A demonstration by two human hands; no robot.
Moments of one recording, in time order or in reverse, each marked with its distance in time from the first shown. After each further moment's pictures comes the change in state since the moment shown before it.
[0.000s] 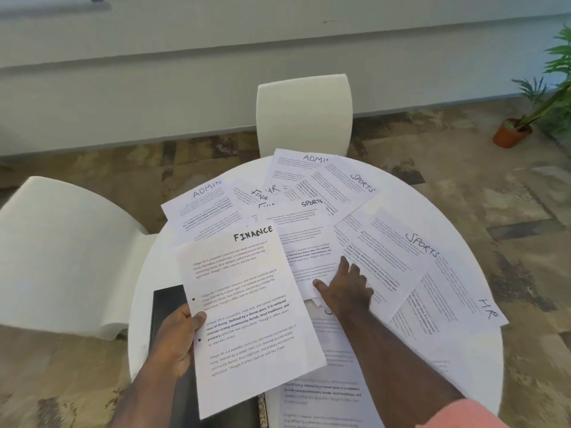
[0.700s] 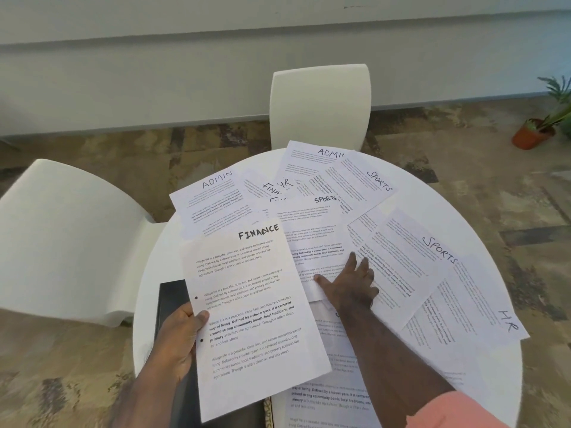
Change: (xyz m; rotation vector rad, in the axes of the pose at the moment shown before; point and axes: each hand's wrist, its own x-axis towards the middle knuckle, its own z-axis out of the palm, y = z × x) left_hand 0.008 -0.005 -0.009 -0.048 0.003 0.014; right_hand 0.024 -0.020 0.023 0.020 -0.013 0.108
